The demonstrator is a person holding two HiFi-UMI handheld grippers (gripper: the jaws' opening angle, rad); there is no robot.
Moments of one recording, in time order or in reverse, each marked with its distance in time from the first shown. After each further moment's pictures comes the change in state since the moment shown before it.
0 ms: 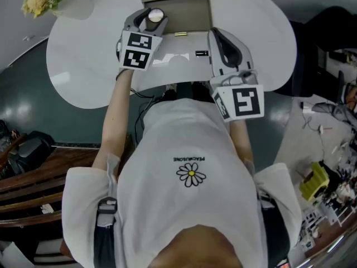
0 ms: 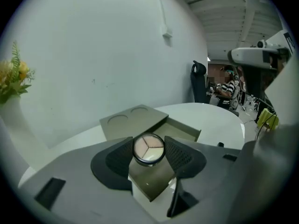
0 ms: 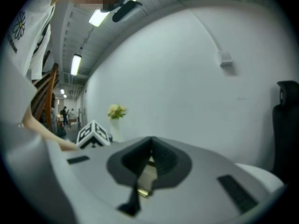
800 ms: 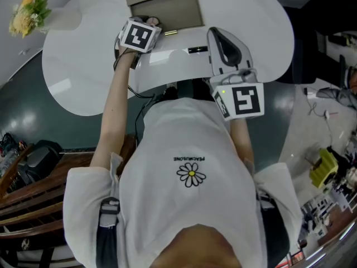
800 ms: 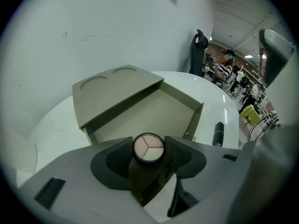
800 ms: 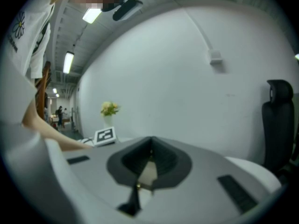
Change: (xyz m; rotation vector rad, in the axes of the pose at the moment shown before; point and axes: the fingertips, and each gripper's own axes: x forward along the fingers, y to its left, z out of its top) left arm 0.058 -0.018 -0.060 0.008 0.409 -0.140; right arm -0.014 -0.029 -0.015 0.031 0.034 -0.078
